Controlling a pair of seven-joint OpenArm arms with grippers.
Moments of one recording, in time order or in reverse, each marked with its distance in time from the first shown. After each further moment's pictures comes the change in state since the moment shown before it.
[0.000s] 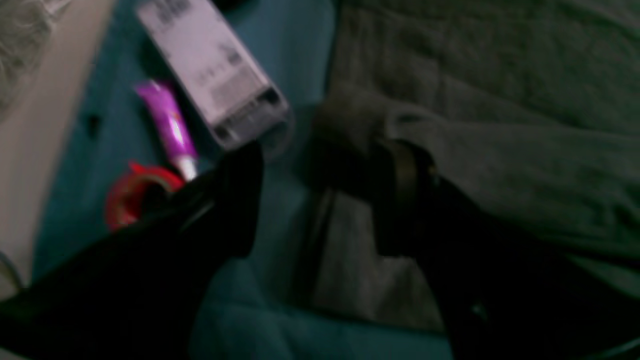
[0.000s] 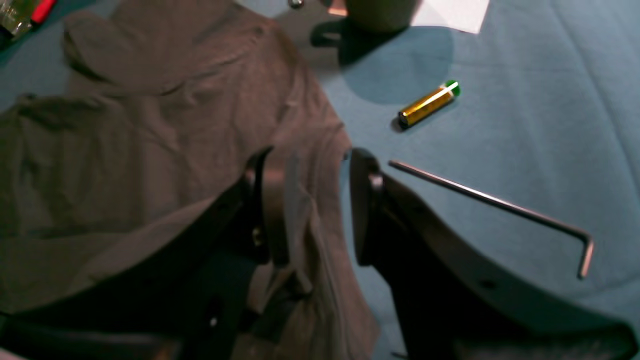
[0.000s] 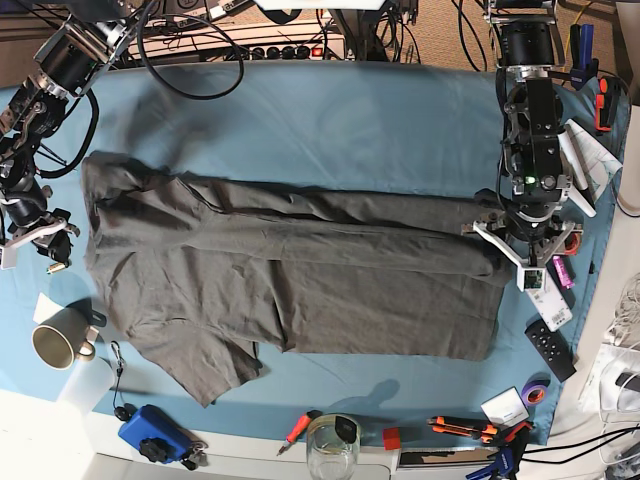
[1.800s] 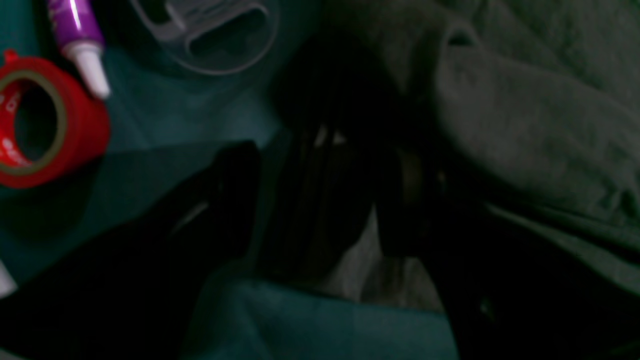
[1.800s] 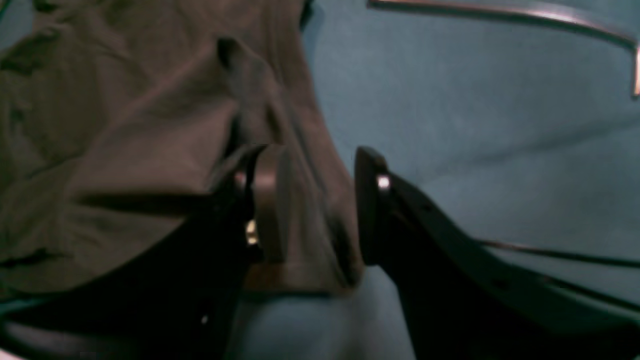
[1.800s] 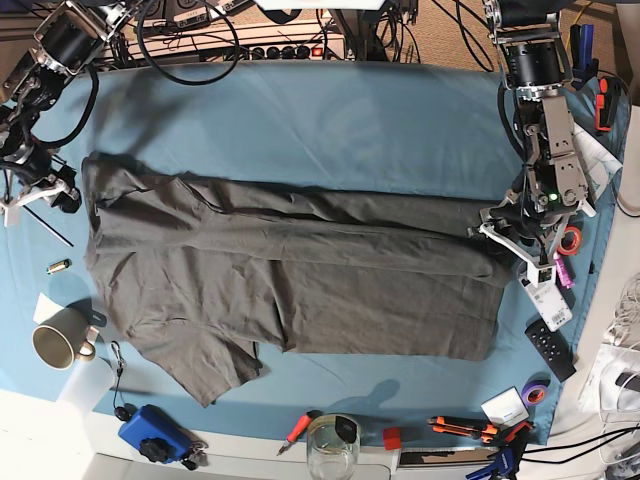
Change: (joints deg) left arm -4.0 -0.3 -4.7 -8.8 -12.0 0.0 11.6; right arm -6.2 0.1 5.0 -6.3 9.6 -4.2 -11.1
